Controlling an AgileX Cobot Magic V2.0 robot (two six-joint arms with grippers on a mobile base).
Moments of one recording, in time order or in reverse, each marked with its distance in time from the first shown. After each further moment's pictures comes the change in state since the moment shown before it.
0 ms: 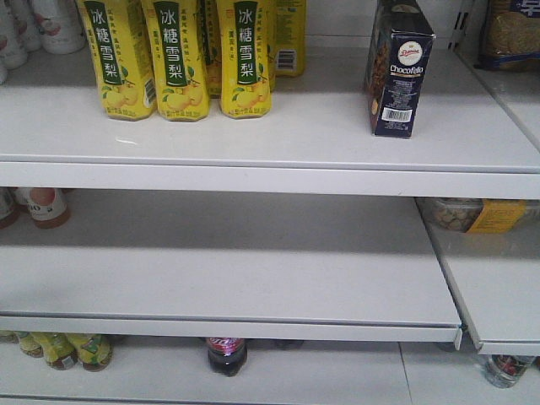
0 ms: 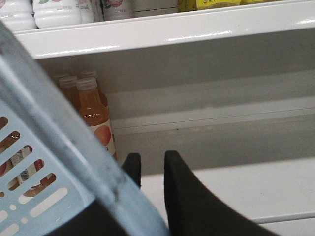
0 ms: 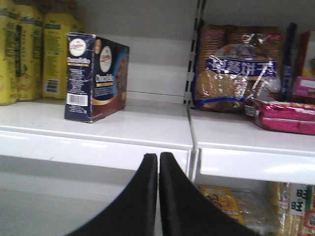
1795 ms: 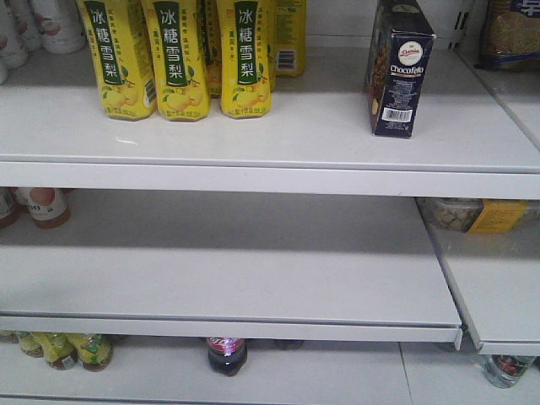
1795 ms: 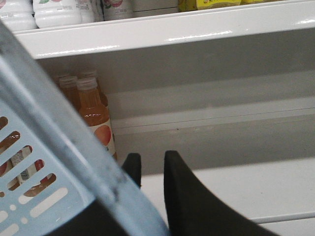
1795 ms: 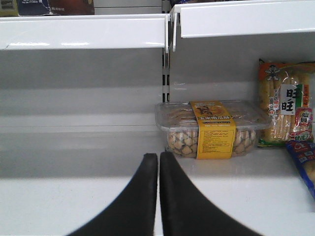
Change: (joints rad) left arm 0.000 0.000 0.000 0.000 0.000 0.000; right arm -0.065 -0.162 0.224 0.303 0.136 -0.217
